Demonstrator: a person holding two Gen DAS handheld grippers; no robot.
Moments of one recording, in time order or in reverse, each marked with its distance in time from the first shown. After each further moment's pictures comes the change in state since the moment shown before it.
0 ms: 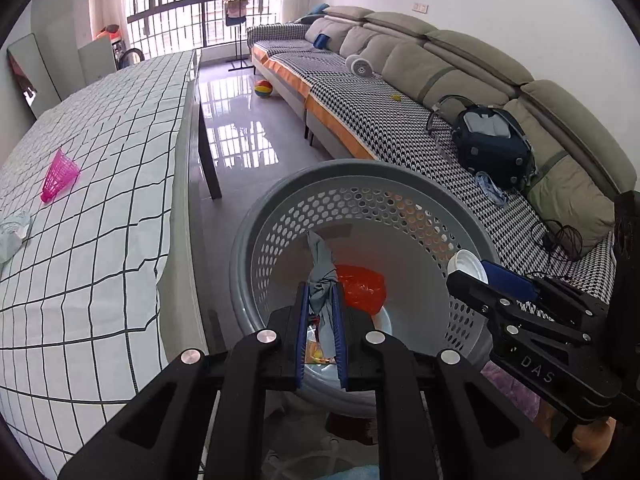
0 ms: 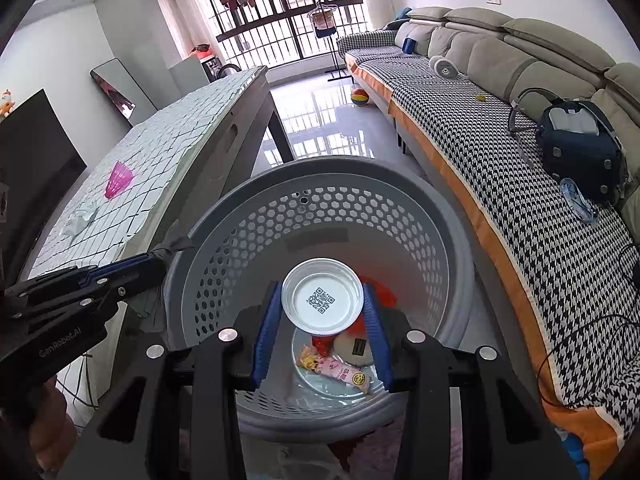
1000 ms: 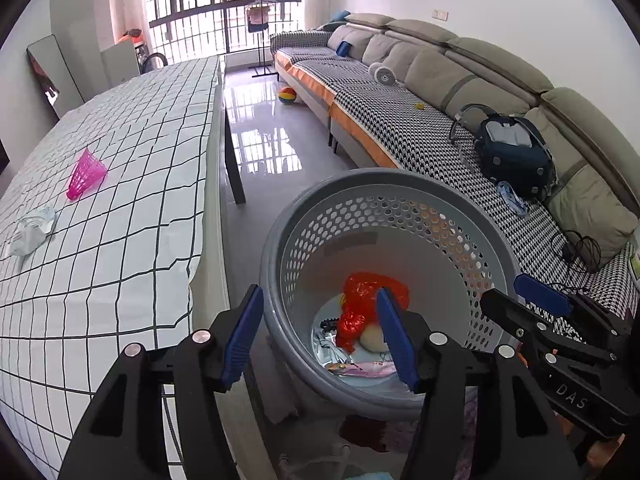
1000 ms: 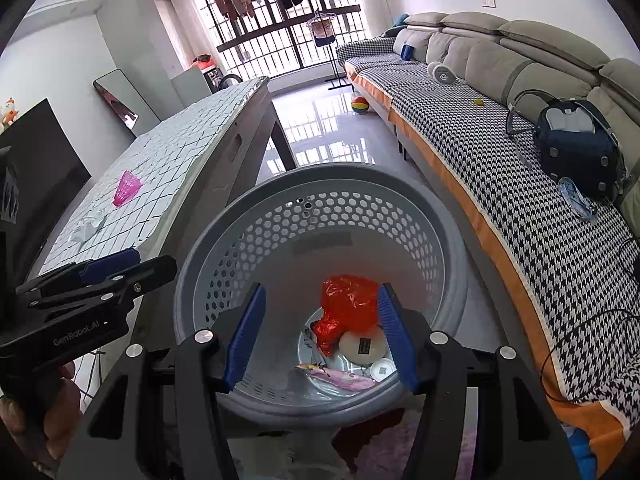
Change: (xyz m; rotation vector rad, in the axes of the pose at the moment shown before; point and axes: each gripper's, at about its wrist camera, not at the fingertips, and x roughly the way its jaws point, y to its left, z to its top) left arm -0.009 0.009 -0.002 -0.030 -0.034 0.090; right arm -0.015 0.003 -0.006 0.015 -0.033 0.018
